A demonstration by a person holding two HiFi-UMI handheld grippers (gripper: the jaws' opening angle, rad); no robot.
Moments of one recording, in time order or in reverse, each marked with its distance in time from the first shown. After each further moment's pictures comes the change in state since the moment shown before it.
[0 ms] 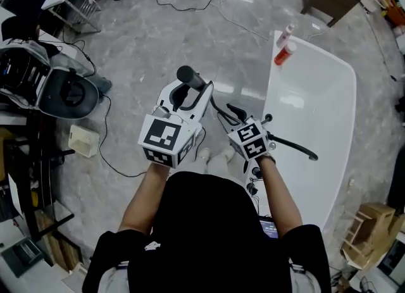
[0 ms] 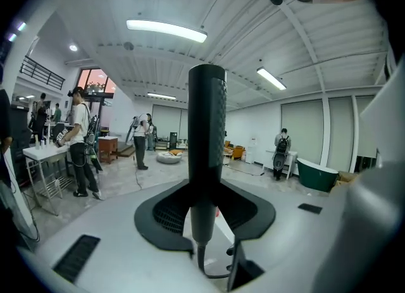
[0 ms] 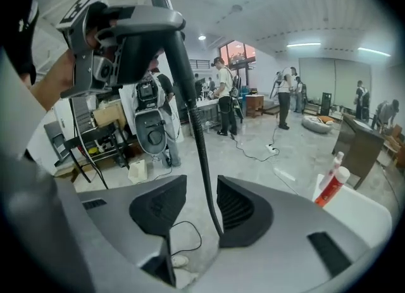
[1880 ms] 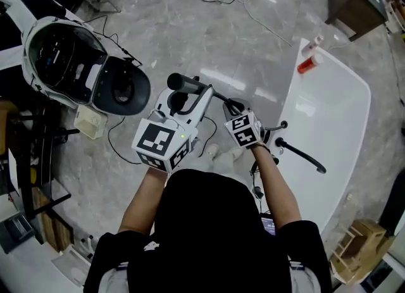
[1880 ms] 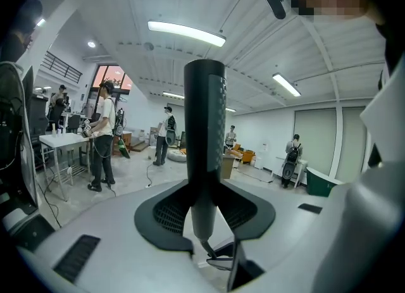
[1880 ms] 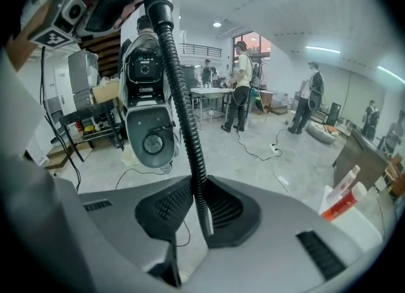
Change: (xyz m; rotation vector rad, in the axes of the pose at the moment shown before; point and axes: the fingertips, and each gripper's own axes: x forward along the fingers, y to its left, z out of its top) left arm -0.071 0.073 -0.026 -0.072 -0.017 0.076; right arm 0.117 0.034 -0.023 -0.146 0.099 -0.032
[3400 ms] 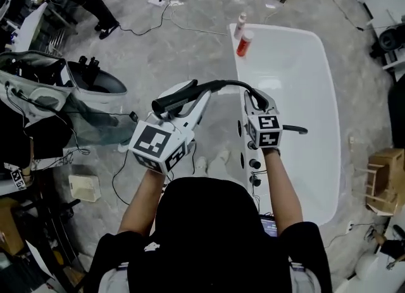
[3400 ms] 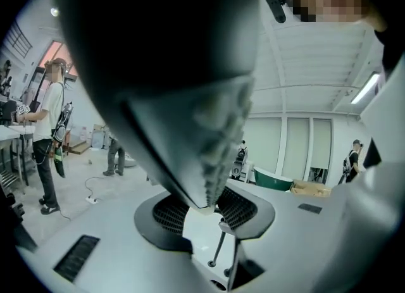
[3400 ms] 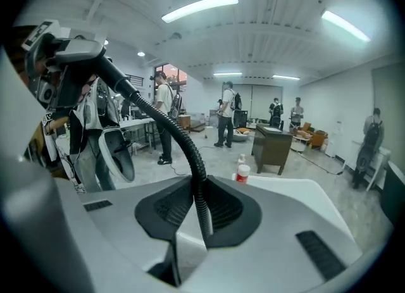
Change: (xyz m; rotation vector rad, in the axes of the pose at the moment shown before) left arm 0.107 -0.166 0.040 0.065 -0.007 -0.472; right arm -0.241 -0.200 -0.050 0.430 -0.241 -0.616
